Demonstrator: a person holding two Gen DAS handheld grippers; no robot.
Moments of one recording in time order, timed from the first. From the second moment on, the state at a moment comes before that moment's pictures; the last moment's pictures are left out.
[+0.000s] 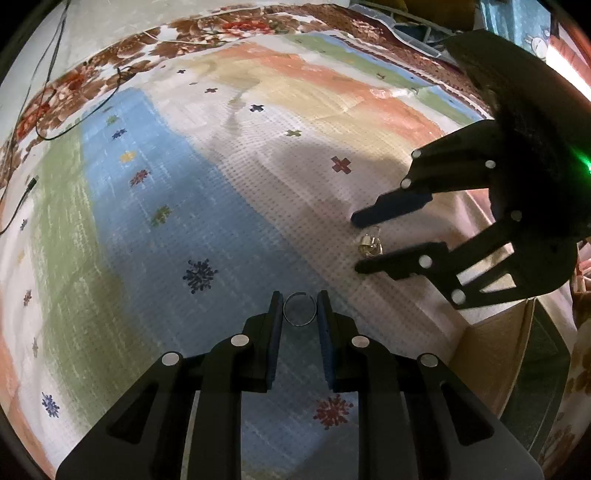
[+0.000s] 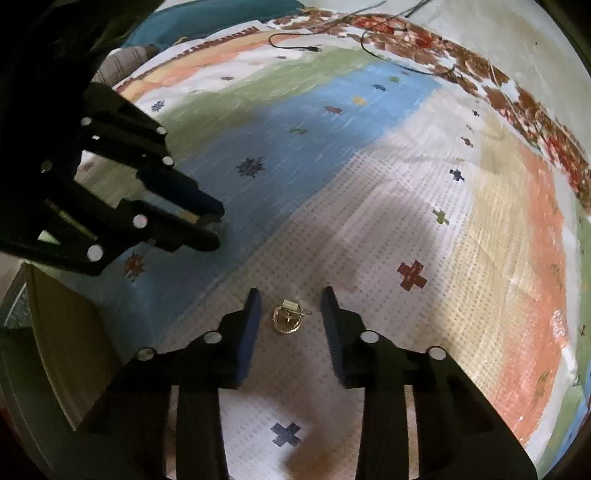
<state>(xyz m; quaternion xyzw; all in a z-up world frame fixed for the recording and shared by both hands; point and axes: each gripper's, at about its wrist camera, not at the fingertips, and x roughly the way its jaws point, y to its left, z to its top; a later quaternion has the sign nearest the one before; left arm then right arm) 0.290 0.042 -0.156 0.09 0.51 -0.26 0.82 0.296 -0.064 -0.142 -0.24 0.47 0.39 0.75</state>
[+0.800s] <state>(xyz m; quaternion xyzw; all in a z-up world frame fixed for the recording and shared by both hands) 0.259 0.041 -0.111 0.08 0.47 -0.19 0.86 0.285 -0.085 -0.093 -0.22 0.46 0.30 0.81</state>
